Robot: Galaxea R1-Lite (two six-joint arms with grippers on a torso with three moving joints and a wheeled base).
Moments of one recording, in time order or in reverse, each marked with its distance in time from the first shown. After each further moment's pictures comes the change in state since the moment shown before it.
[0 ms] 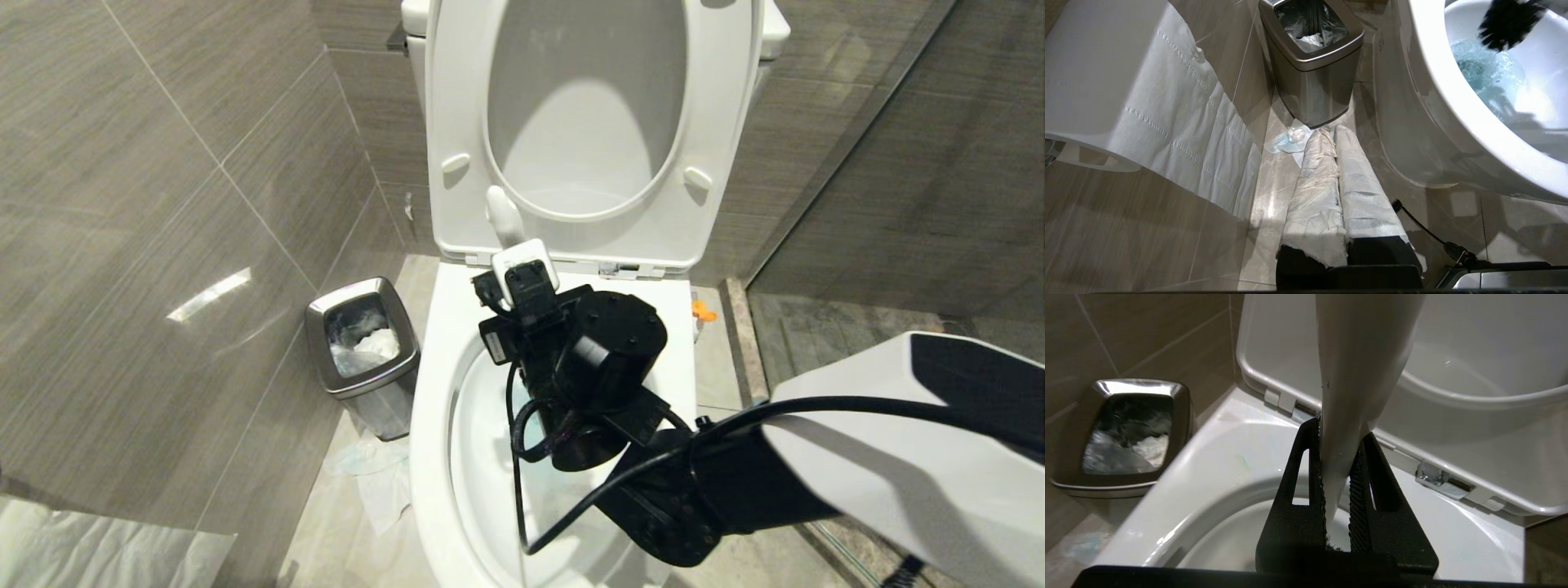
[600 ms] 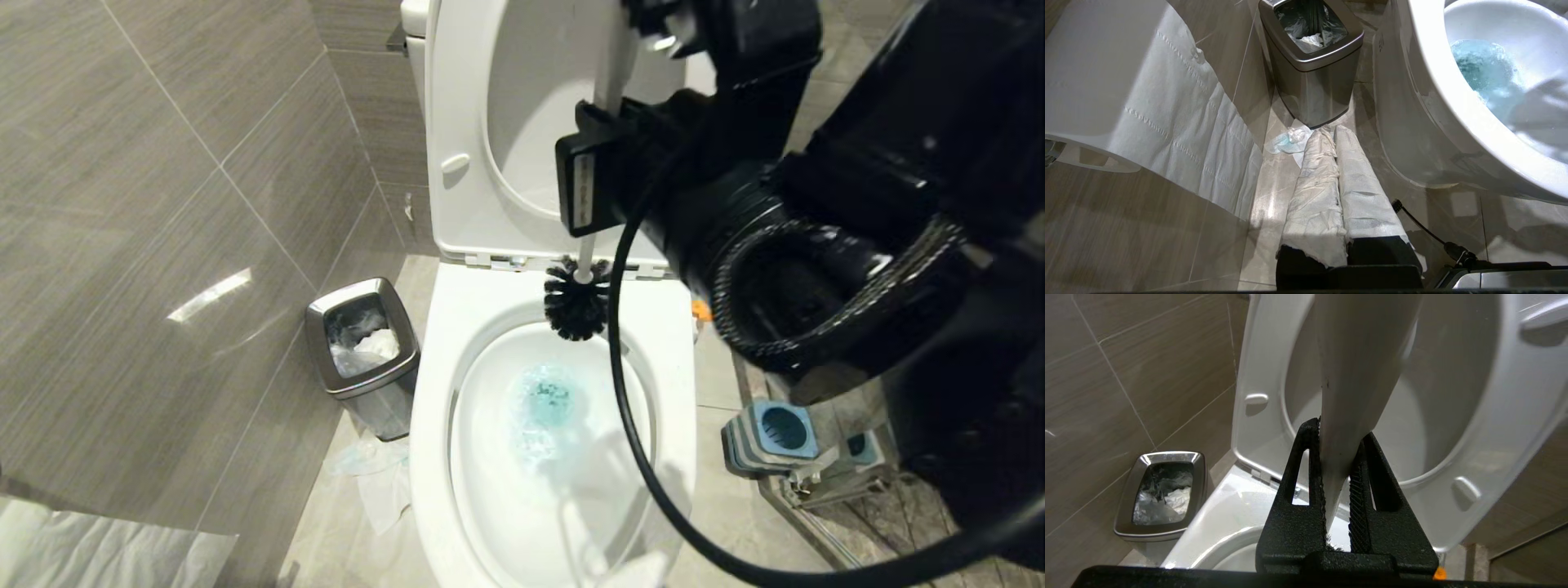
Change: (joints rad) left arm 0.000 0.000 0.000 0.000 0.000 0.000; right arm 0.090 -0.465 -0.023 0.395 -0.022 0.002
